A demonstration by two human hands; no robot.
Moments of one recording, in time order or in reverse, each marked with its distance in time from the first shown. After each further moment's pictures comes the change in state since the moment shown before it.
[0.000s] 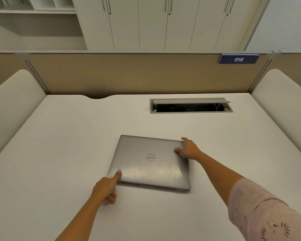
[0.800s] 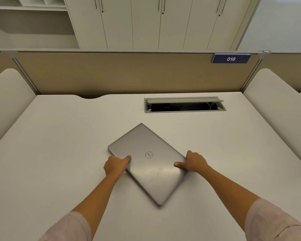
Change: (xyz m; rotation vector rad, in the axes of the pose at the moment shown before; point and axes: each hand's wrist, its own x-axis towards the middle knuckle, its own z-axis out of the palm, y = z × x) left_hand 0.013 0.083 0.027 -0.058 0.241 0.160; right_hand -0.034 0.029 0.009 -0.373 -0.007 0.187
